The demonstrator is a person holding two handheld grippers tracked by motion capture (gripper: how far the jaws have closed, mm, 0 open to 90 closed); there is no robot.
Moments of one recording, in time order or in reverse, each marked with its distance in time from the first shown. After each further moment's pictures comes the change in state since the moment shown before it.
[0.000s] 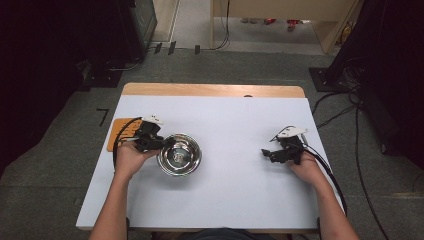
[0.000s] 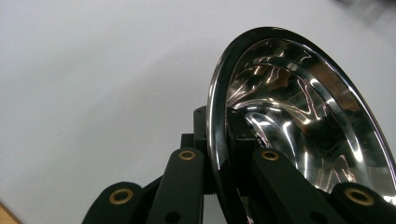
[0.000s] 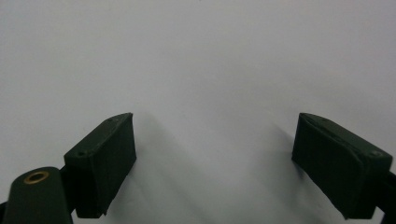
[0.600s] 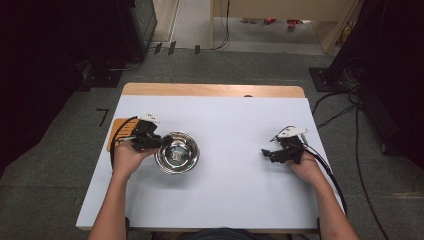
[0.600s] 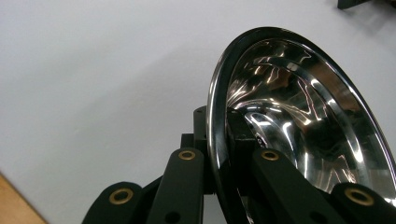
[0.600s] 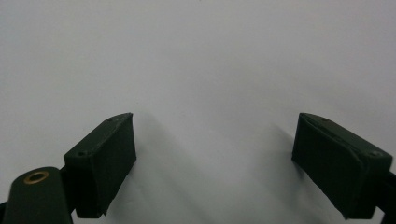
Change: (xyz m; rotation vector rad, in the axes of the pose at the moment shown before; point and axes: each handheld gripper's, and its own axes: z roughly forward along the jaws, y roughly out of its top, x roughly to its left) left arm 0.007 -0.003 -0.008 -0.024 0.010 -0.030; right arm 0.000 0.000 0.000 0.000 0.000 -0.001
